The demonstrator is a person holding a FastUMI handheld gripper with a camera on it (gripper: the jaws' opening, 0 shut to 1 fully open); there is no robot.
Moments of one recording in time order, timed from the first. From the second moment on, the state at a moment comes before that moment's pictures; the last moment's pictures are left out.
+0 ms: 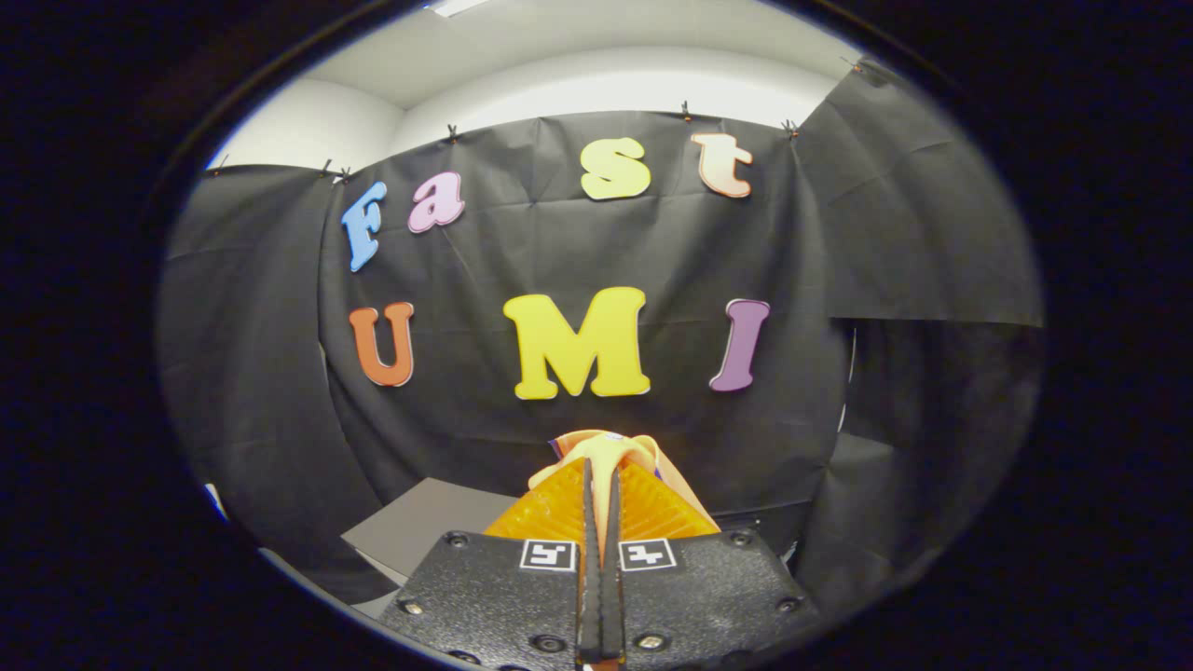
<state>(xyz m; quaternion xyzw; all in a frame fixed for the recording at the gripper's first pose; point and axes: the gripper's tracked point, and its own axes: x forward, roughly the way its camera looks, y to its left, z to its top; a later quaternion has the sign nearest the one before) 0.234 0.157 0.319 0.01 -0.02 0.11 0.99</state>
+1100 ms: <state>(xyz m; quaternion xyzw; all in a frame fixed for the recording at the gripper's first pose) 0.406 0.048 0.073 0.00 0.21 0.12 0.97</state>
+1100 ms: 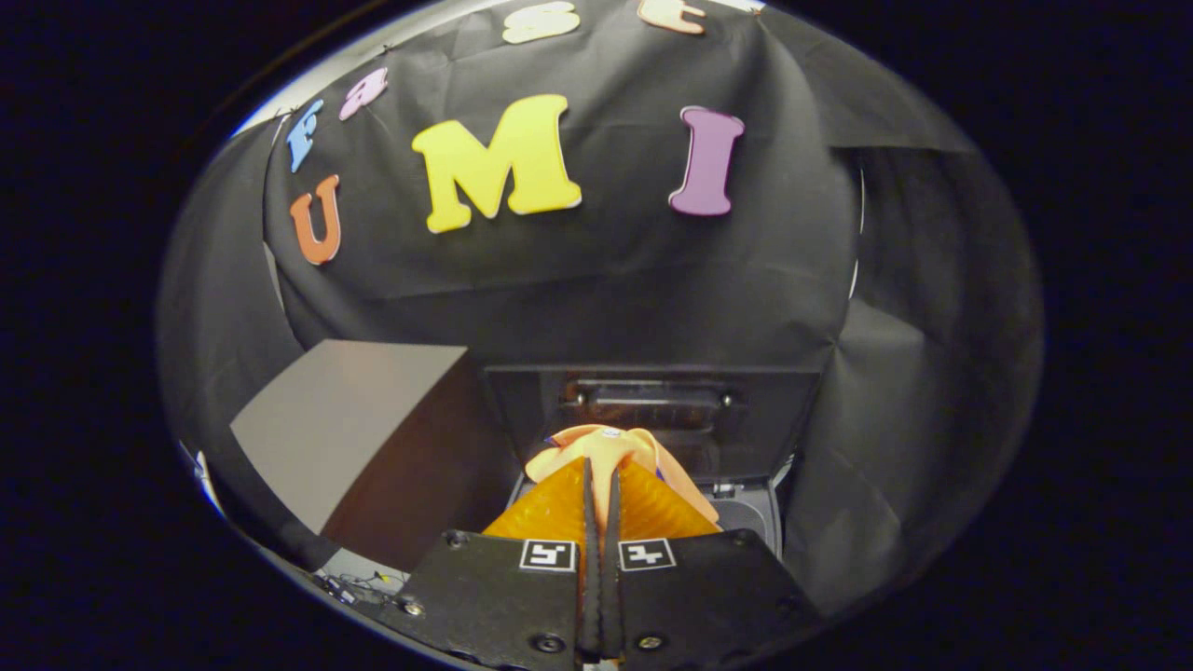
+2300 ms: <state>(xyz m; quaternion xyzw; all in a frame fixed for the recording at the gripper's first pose) 0.435 0.020 -0.128 0.01 0.43 0.05 0.90</state>
